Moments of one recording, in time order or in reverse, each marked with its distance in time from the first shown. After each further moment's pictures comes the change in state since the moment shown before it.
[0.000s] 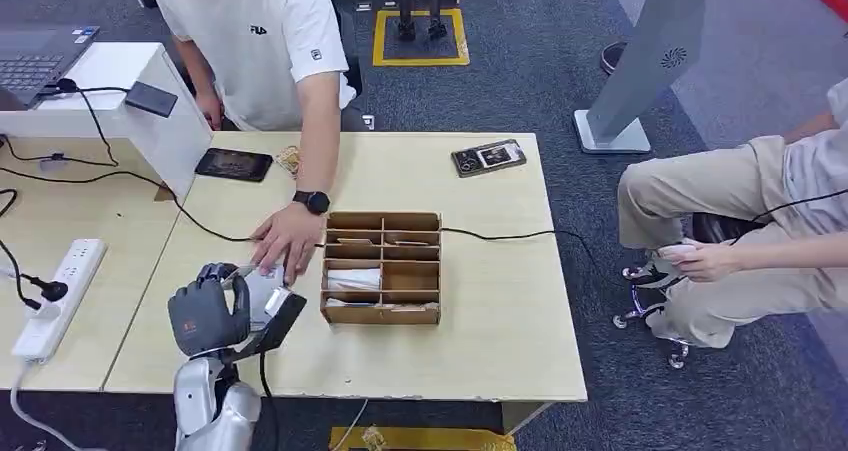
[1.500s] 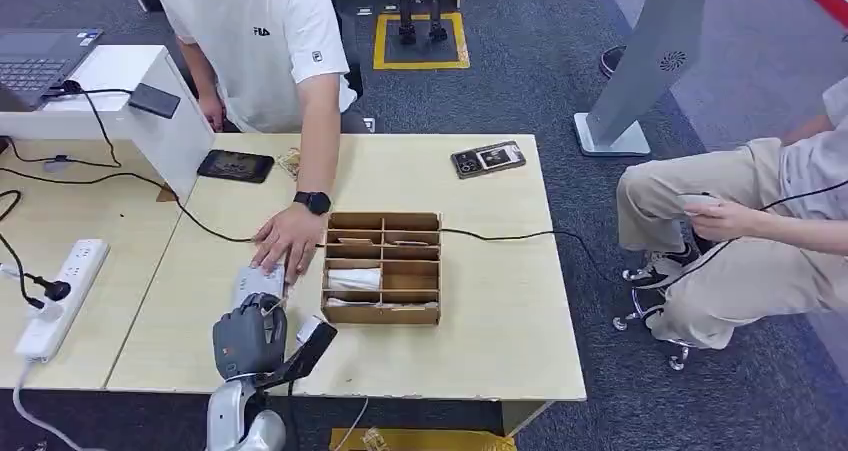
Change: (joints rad) left arm 0.043 0.028 -0.143 0.154 0.127 0.003 0.040; right arm 0.001 0.000 0.005 0.000 0.000 -0.001 0.014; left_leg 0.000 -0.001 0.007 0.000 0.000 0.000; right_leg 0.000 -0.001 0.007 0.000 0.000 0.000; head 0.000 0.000
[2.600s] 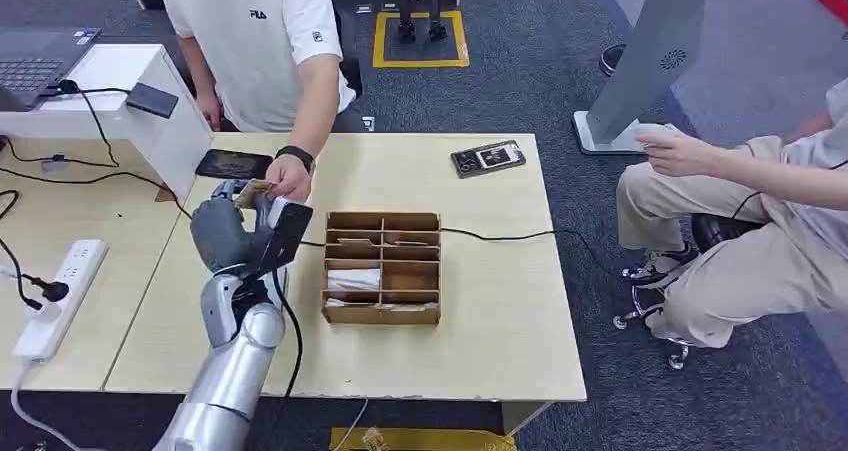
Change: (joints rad) left arm -0.303 0.110 -0.209 -0.084 0.226 -0.003 0.153; right arm -0.013 0.002 0.129 -0.003 0.000 0.000 0.024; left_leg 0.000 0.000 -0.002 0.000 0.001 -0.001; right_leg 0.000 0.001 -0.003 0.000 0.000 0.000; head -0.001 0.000
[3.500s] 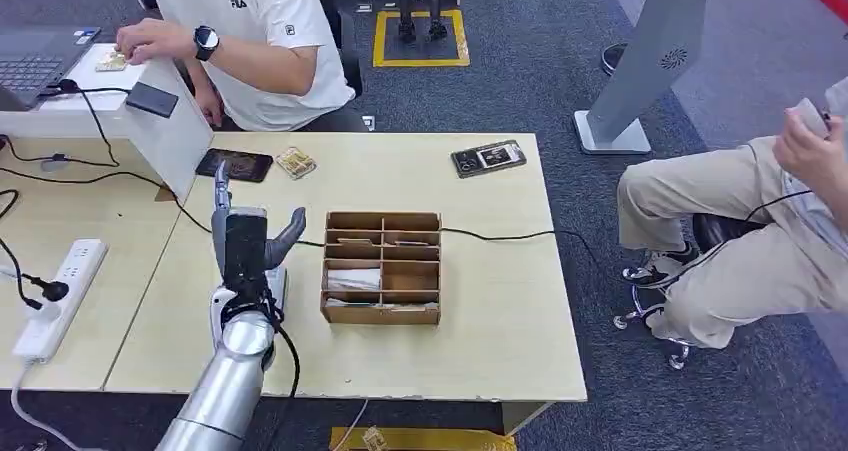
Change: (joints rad) left arm 0.105 0.060 -0.173 -0.175 0.742 -0.163 -0.238; right arm 0.002 0.003 -0.018 0.002 0.000 -0.015 -0.018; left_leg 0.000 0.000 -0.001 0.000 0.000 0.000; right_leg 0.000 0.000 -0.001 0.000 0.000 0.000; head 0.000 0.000
